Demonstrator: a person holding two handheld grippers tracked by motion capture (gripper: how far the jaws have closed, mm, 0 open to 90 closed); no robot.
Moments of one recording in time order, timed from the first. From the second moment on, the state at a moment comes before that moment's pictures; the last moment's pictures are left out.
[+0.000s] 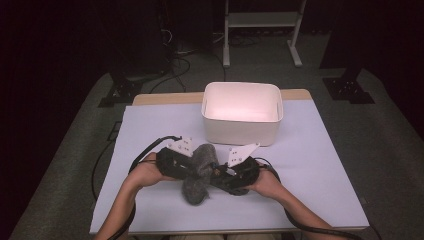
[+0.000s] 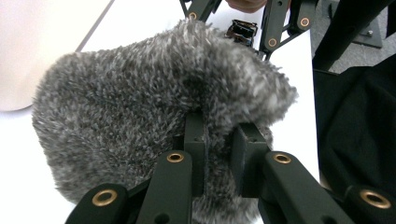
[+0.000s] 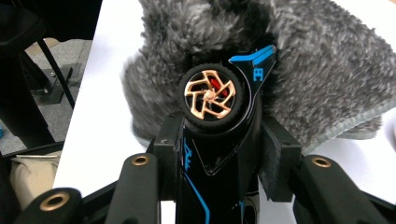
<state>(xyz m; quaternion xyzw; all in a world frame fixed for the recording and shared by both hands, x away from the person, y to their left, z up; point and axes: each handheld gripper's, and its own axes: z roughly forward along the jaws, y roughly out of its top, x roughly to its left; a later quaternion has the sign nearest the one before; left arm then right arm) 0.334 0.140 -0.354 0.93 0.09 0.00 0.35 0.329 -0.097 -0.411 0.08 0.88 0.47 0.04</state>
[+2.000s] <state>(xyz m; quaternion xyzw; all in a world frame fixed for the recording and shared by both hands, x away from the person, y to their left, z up) 0.331 0.128 -0.343 0.91 0.06 -0.03 0.41 0.313 -0.127 -0.380 0.09 0.88 0.46 0.05</state>
